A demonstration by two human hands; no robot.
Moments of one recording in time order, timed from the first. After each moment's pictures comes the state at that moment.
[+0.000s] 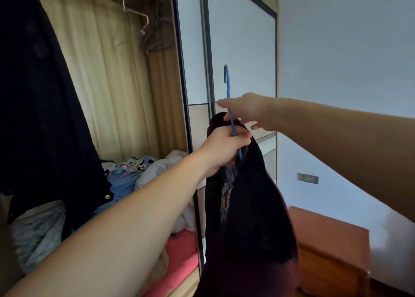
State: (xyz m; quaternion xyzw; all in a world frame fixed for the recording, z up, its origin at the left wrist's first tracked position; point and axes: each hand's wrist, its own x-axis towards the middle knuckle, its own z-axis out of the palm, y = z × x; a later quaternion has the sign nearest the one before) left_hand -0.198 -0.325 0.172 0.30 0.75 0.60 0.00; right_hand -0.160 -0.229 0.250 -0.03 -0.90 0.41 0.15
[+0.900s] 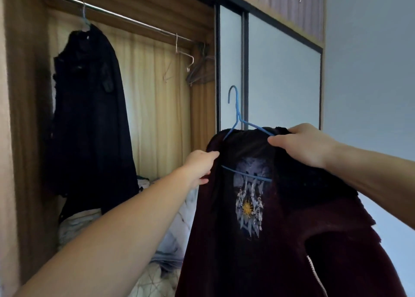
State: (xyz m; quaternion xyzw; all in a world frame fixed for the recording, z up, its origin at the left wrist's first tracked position) left_hand -0.258 -0.384 0.200 0.01 0.77 0.63 -0.10; right_hand -0.129 -0.183 0.261 0.03 -0.90 0.36 0.25
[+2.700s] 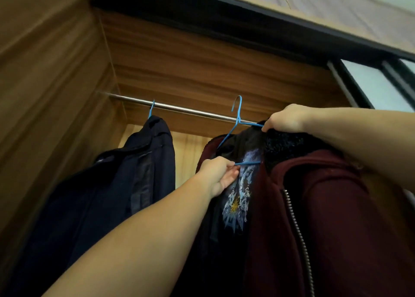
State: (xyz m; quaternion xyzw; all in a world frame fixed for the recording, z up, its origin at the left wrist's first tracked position) left_hand -0.656 -0.647 0.524 0.18 0.56 0.75 -0.31; right_hand -0.575 -0.463 0.564 0.24 -0.82 0.29 0.43
